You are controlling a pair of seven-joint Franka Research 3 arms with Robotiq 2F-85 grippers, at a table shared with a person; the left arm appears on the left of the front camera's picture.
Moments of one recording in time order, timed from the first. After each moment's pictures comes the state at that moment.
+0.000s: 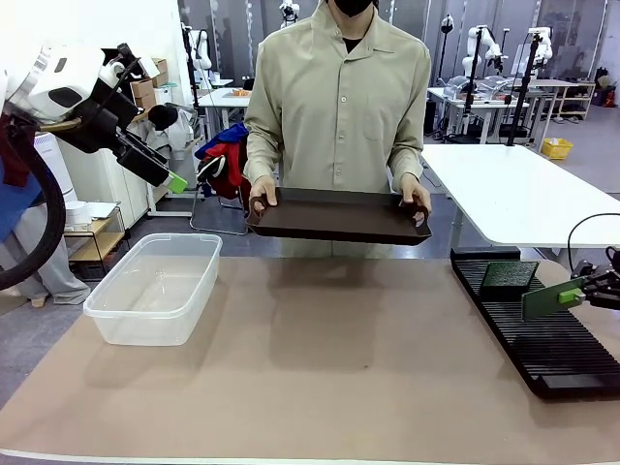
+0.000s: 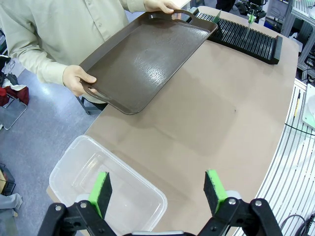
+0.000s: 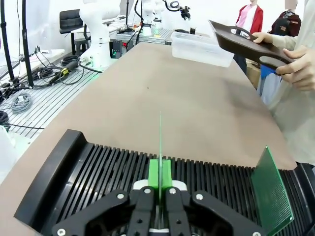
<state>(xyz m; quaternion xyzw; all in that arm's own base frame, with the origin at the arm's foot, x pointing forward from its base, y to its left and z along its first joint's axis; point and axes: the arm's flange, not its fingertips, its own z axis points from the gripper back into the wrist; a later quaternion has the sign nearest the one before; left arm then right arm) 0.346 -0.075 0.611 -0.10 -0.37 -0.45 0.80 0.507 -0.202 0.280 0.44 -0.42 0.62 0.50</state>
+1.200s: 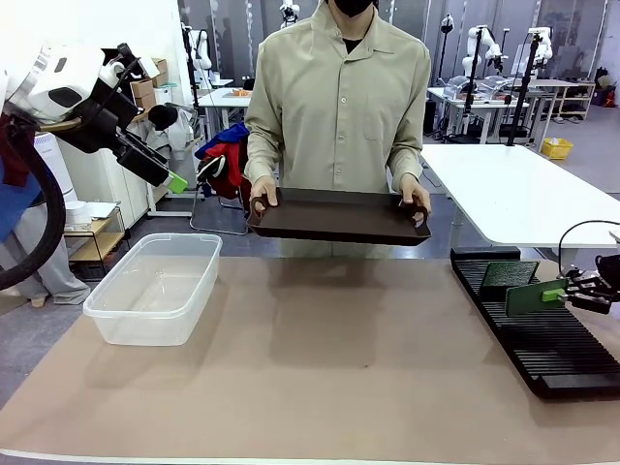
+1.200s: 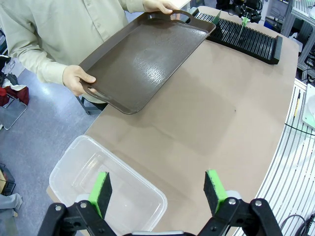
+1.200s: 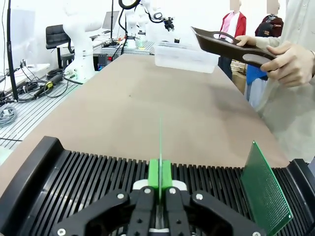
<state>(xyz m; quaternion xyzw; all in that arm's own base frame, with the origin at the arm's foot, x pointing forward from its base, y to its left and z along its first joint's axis) 0.346 -0.075 0.611 -0.10 -0.37 -0.45 0.80 0.522 -0.189 0.253 0.45 -0.45 0.58 0.51</state>
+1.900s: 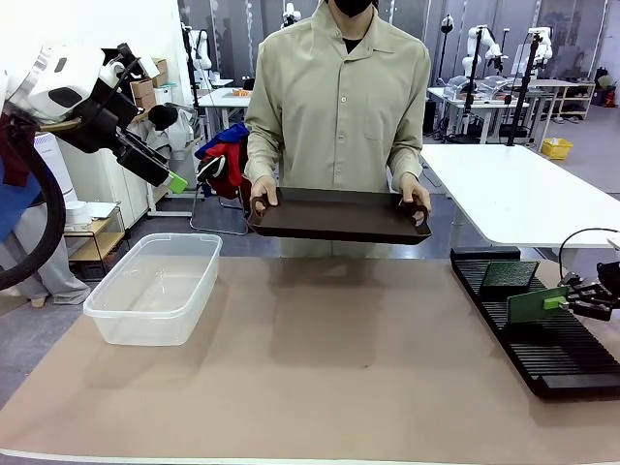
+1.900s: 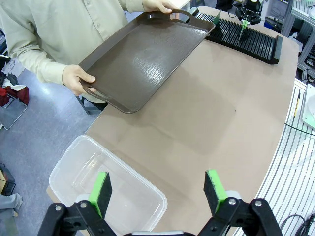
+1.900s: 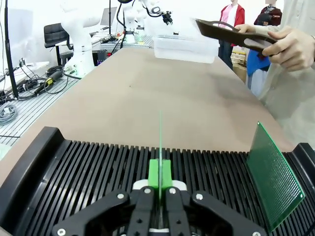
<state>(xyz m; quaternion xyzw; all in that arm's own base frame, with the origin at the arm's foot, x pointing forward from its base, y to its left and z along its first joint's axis) 0.346 -0.075 0.611 -0.10 -0.37 -0.45 0.80 0.521 -0.195 0.237 0.44 -0.44 0.58 0.53</state>
